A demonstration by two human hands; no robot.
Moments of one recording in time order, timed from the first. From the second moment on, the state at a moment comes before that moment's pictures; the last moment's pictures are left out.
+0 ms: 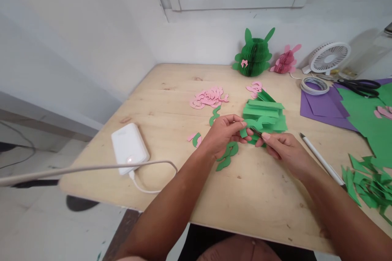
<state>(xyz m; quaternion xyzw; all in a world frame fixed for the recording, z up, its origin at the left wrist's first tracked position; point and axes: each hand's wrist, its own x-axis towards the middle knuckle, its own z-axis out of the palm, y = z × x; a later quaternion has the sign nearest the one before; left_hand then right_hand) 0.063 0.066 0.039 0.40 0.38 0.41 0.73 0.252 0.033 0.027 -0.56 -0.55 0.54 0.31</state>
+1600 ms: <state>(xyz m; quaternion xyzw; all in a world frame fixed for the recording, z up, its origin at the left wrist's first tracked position) 0.057 0.069 0.040 0.43 0.39 0.35 0.73 0.254 0.034 0.026 -0.58 -0.57 0.51 0.28</state>
